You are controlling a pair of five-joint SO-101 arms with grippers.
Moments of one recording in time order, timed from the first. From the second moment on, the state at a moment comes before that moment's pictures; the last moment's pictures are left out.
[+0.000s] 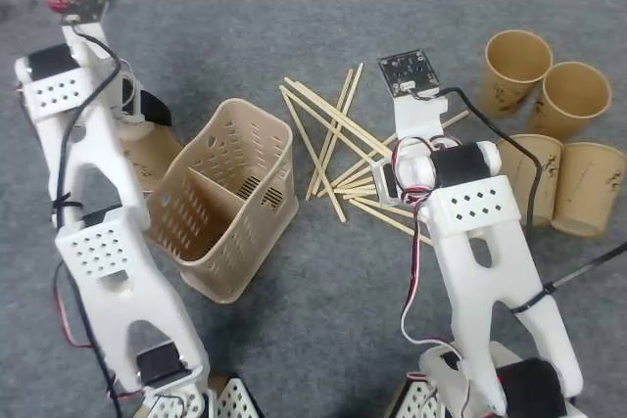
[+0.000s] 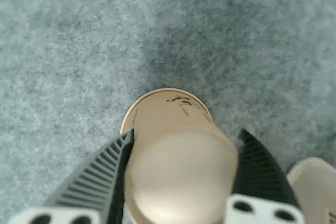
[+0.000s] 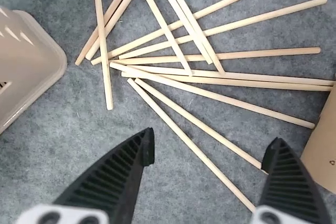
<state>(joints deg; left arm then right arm) -27.0 46.4 -50.4 94.0 -11.0 -18.4 -22.9 24.0 74.1 1.4</state>
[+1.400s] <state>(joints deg) -27.0 10.4 -63.0 99.1 19.1 -18.4 -22.9 24.0 74.1 1.4</state>
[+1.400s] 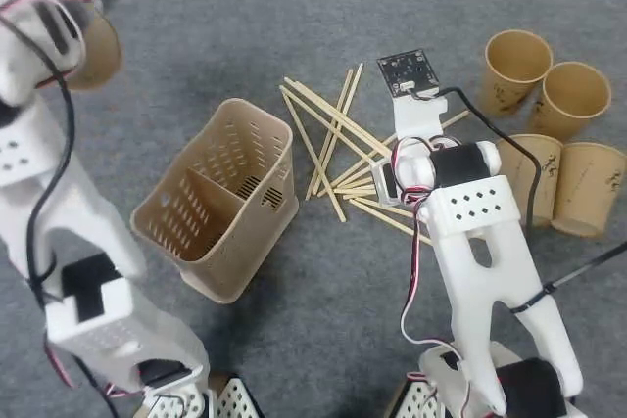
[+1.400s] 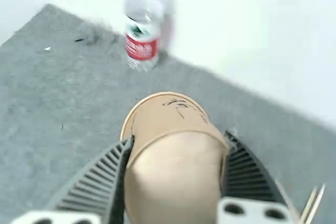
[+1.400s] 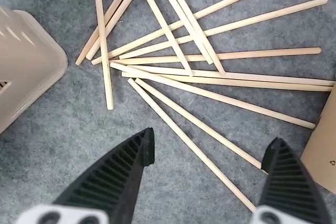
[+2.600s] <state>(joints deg) 2.7 -2.1 -54.0 99.4 42.9 -18.4 -22.9 24.1 74.1 1.4</state>
